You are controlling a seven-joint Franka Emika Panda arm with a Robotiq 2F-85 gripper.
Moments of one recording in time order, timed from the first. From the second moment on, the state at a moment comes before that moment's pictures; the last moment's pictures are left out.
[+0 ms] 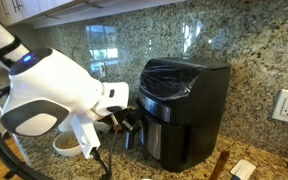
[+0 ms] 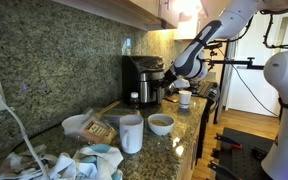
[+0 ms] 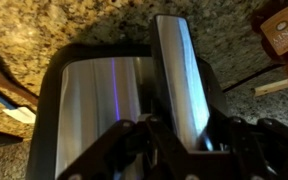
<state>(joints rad) 1.80 -0.43 -2.17 -2.50 0.04 3.45 -0.35</state>
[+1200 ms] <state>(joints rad) 1.82 -0.49 -2.18 -2.47 -0.03 3.45 -0.35</state>
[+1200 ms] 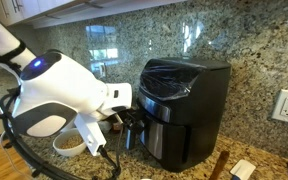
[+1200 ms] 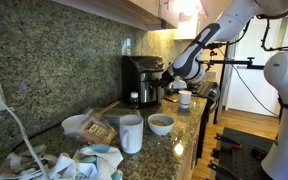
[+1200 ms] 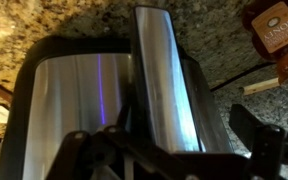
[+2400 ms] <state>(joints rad) 1.80 -0.34 -2.16 -2.62 -0.01 3.45 -0.35</state>
